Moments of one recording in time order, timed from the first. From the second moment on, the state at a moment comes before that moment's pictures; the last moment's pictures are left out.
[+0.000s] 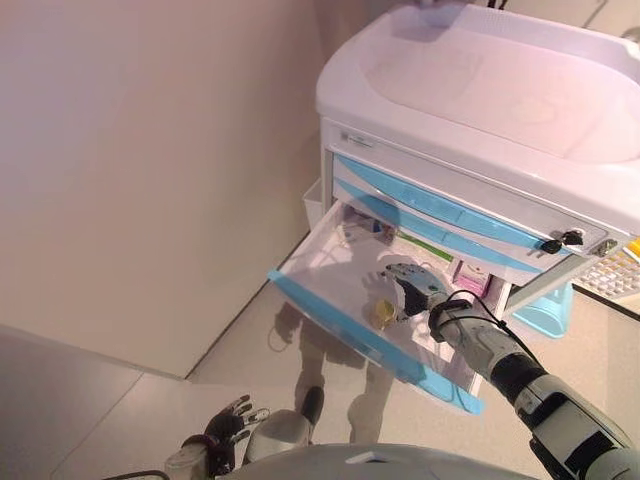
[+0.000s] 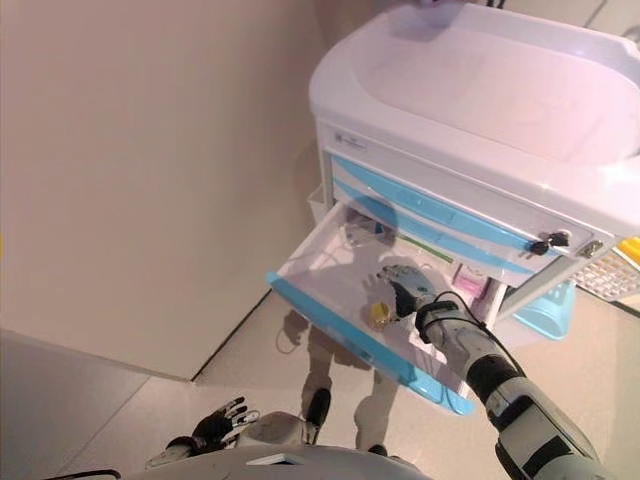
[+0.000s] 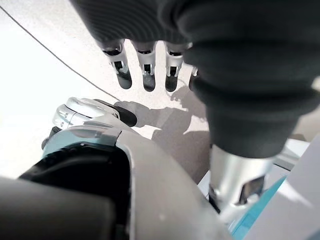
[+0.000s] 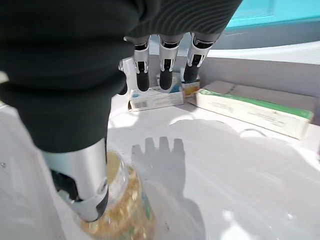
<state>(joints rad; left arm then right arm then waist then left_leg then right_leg) 0.09 0.25 -0.18 1.09 -0.39 -0.12 -0.28 -0.40 -0.50 0.61 0.70 -0.80 -0.11 -0.14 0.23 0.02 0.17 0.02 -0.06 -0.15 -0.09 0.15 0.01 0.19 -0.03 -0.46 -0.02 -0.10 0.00</state>
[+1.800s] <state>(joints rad) 0.05 0.28 -0.20 1.12 -0.35 -0.14 -0.30 -0.40 -0.37 0.68 0.93 -0.91 0.07 -0.13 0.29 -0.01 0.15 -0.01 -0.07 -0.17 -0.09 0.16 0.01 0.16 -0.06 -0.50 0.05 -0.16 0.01</state>
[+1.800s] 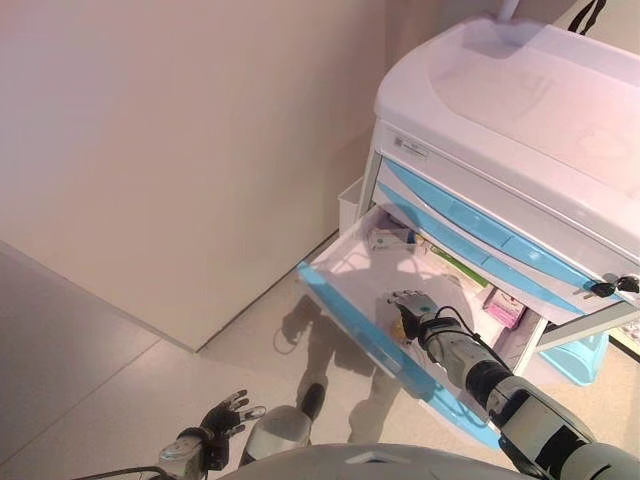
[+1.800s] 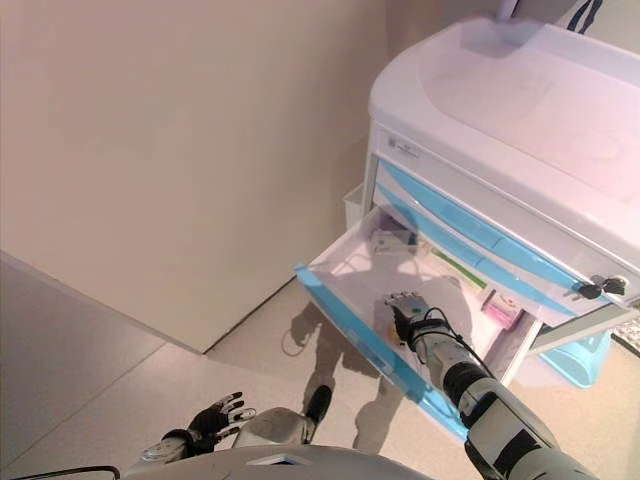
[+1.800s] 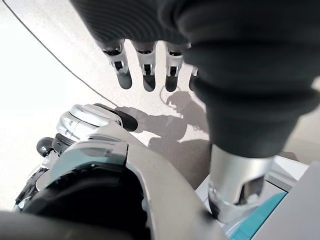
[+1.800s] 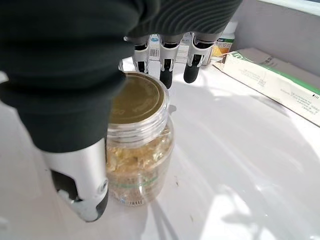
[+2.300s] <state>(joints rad) 0.04 0.28 -0.20 1.16 -0.34 -0.16 -0.31 -0.40 -0.37 0.68 0.95 -0.90 0.09 -0.13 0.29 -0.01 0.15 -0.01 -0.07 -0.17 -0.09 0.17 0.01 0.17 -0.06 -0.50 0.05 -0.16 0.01</state>
